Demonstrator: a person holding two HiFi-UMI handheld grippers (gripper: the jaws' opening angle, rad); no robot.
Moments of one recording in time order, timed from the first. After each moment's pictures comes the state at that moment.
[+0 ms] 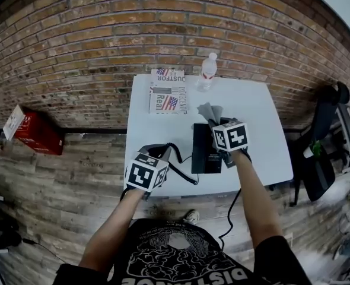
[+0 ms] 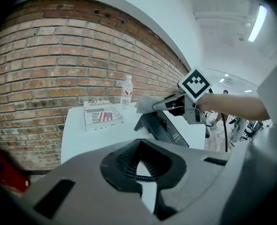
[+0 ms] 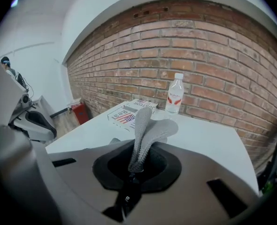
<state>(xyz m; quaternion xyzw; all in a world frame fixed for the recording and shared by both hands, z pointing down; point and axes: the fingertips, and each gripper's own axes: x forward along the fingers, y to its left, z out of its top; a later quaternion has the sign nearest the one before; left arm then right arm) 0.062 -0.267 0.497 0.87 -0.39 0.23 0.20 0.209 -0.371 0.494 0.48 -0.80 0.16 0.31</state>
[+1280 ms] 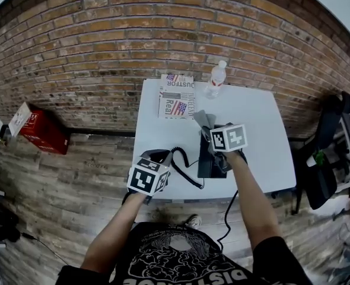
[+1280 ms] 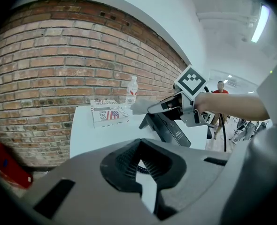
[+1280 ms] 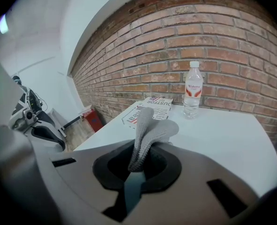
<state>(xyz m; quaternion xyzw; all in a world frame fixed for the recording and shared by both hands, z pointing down) 0.036 -0.260 0.497 0.86 -0.41 0.22 0.21 0.154 -0.368 0.503 0.43 -0.83 0.23 0.28</state>
